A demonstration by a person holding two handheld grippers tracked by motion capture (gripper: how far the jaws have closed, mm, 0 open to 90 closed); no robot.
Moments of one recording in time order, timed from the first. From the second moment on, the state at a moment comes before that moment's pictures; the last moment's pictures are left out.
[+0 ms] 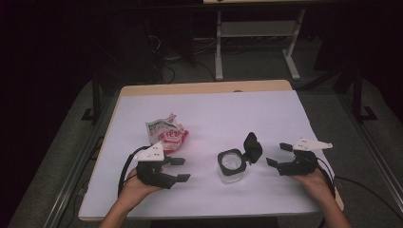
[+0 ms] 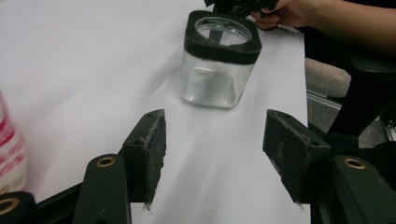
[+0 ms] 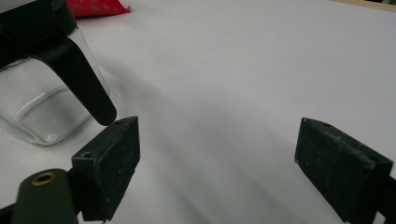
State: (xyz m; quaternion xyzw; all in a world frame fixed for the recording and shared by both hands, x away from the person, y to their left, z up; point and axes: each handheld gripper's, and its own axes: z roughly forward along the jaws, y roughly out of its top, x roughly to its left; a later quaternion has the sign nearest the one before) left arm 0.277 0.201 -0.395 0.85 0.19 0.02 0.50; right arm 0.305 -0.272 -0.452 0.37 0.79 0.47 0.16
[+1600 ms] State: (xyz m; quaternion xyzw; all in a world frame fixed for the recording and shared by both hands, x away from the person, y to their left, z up) left arm 0.331 0.306 -0.417 0.82 0.28 0.10 0.49; right arm 0.309 -0.283 -0.453 0.39 0.76 0.49 0.16
